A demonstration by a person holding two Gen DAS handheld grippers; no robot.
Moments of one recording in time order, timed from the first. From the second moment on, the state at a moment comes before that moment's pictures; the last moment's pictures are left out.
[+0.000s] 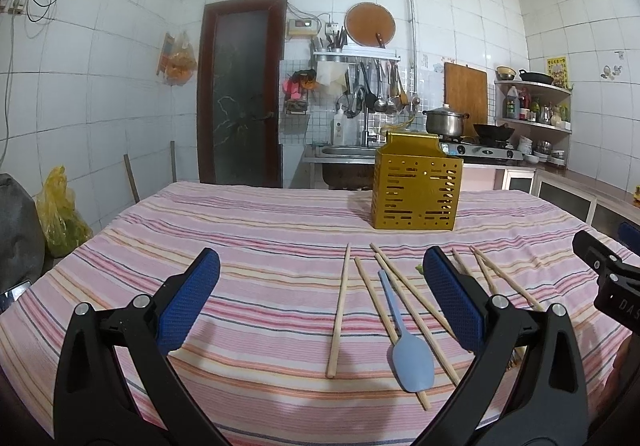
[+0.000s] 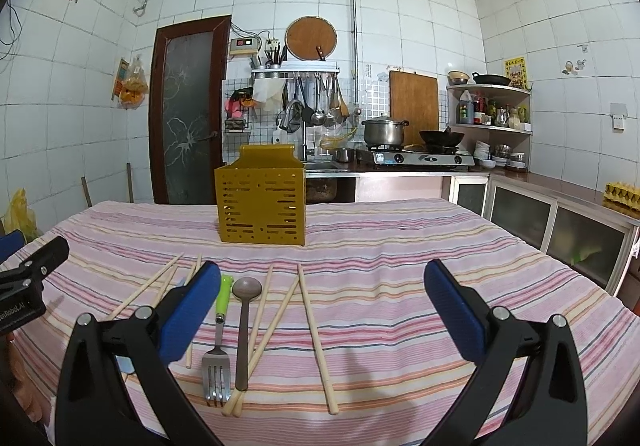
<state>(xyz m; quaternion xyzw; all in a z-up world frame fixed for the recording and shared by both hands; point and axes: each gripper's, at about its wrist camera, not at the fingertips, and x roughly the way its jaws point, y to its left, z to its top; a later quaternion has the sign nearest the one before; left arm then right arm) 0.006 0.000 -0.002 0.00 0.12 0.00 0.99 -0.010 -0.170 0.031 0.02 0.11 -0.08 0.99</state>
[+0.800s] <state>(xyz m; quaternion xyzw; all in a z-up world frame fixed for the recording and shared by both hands) 0.045 0.005 0.004 0.00 0.21 -0.03 0.98 0.023 -0.186 0.030 0.06 0.22 -0.01 0.97</state>
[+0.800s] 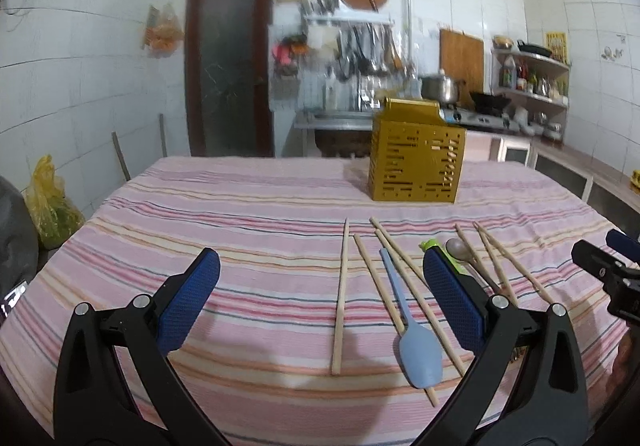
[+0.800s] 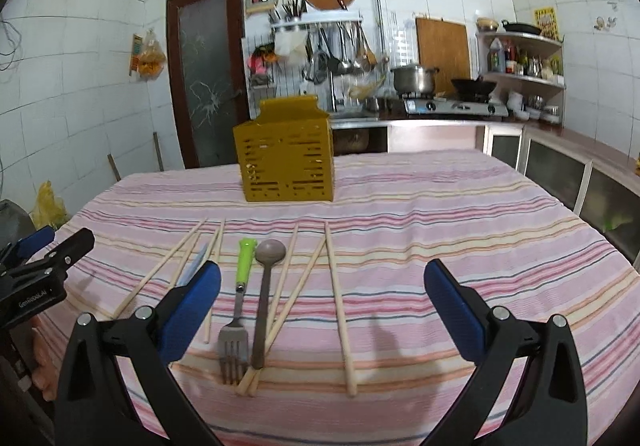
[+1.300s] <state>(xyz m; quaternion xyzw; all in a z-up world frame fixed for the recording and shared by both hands) 0.167 0.000 0.000 0.04 0.30 -0.05 0.95 0.146 -0.209 0.025 0.01 0.33 -0.02 0.94</state>
